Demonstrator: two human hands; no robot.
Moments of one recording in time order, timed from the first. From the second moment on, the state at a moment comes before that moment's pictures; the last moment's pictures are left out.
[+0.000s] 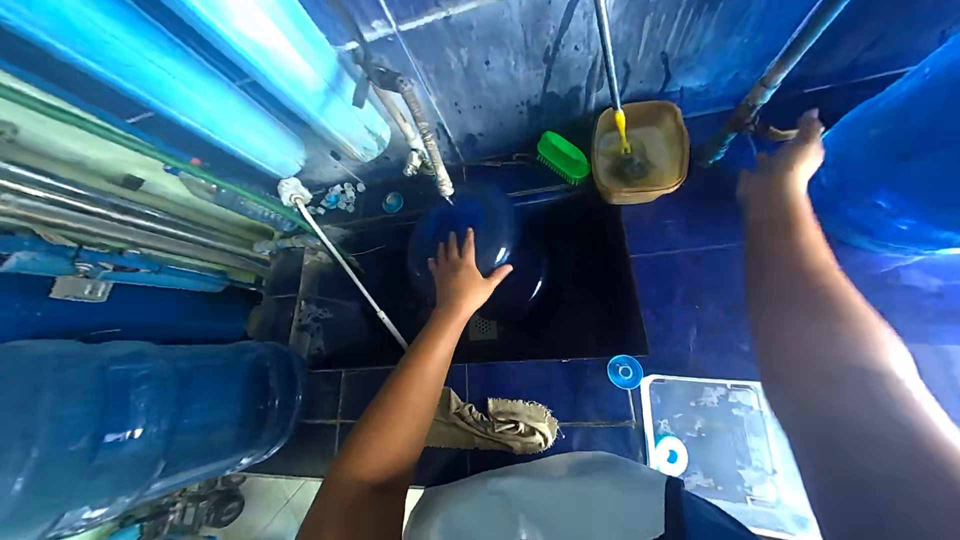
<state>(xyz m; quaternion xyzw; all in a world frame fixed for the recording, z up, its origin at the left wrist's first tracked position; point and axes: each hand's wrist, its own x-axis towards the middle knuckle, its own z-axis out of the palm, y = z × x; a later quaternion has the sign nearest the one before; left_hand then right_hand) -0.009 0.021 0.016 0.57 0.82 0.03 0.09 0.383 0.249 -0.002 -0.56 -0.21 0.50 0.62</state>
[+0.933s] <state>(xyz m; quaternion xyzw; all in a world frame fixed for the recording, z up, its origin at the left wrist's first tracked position) -0.003 0.032 0.023 0.46 0.87 0.04 0.16 0.380 0.287 0.018 -0.69 -0.53 0.21 0.45</state>
